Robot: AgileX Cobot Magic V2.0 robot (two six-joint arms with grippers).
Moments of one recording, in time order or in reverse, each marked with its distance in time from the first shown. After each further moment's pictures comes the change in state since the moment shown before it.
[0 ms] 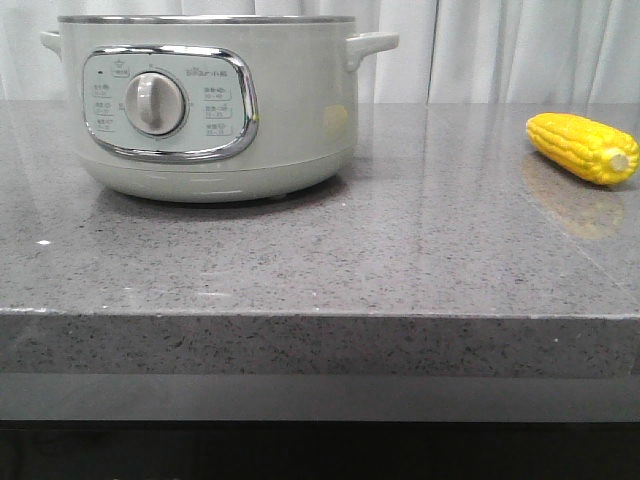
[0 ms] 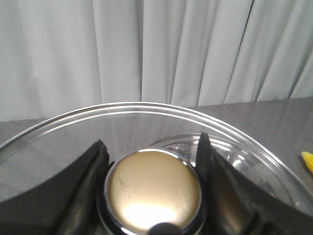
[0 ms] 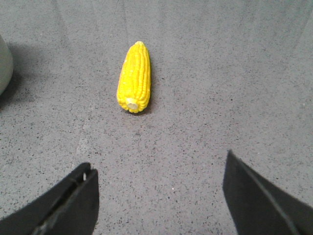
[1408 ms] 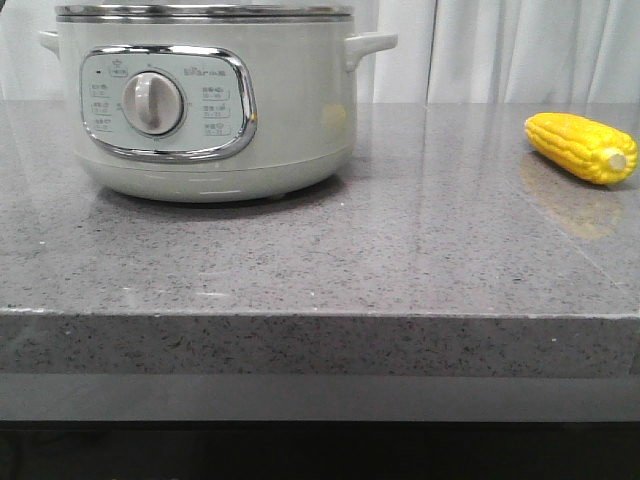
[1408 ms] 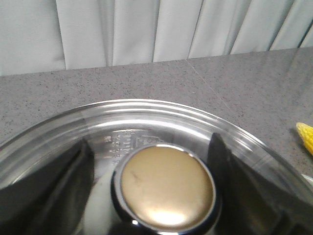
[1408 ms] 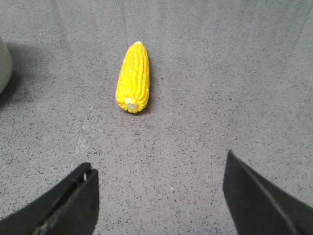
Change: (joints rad) left arm -0.223 0.650 -0.146 -0.065 -0.392 -0.001; right arm 0.000 0.000 0.000 0.000 0.000 0.000
